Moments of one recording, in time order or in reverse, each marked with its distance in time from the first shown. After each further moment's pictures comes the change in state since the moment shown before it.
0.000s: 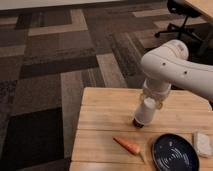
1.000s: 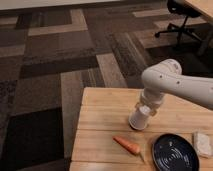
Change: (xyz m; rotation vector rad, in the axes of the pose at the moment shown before) arm 0.007 0.016 0.070 -0.060 0.050 -0.067
